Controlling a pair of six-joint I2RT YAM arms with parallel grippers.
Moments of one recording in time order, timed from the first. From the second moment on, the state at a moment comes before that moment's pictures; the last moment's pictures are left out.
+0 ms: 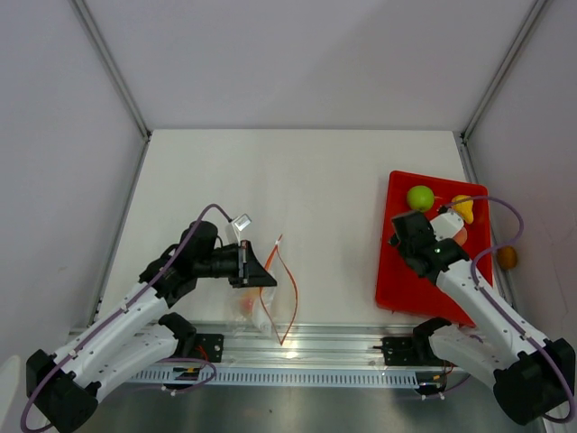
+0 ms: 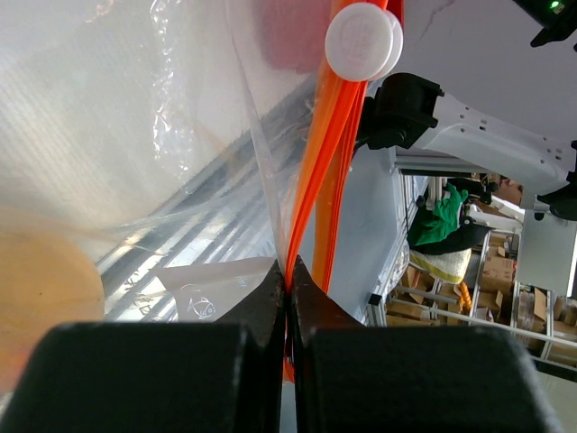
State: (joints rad) left arm -0.60 0.76 0.59 -0.41 0.66 -0.84; right arm 0.43 0.96 0.73 -0.77 0.58 1.04
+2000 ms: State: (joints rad) left arm -0.60 1.06 0.70 -0.37 0.73 -0.76; right arm -0.46 1.47 0.80 -0.29 0.57 0.75
